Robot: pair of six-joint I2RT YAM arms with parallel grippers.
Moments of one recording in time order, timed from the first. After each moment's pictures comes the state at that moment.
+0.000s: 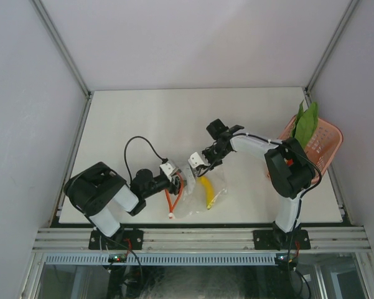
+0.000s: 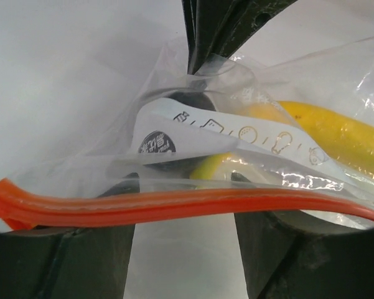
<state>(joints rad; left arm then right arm) -0.65 1.66 0.17 1.29 0.34 0.00 0.59 1.88 1.27 -0.73 -0.66 -1.55</state>
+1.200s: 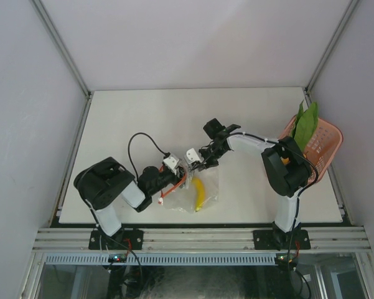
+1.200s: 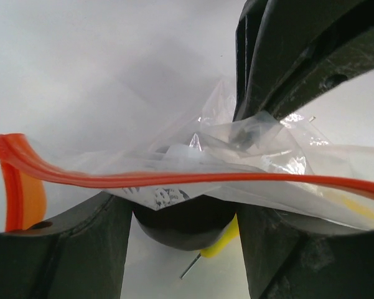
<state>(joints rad) -0.70 1.78 0.28 1.33 0.14 -0.06 0.60 1.92 1.31 -0.74 -0.75 -1.42</state>
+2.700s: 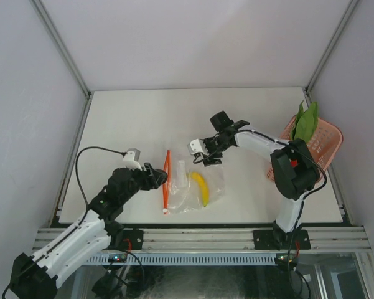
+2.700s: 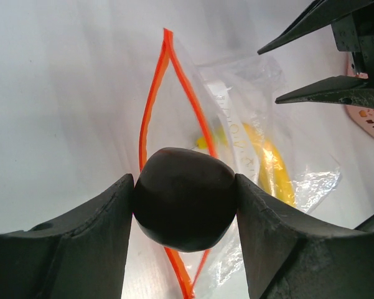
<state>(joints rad) -0.56 0.62 0.27 -0.03 -0.02 -0.57 0.54 1.86 1.31 -0.67 -0.67 -1.35</state>
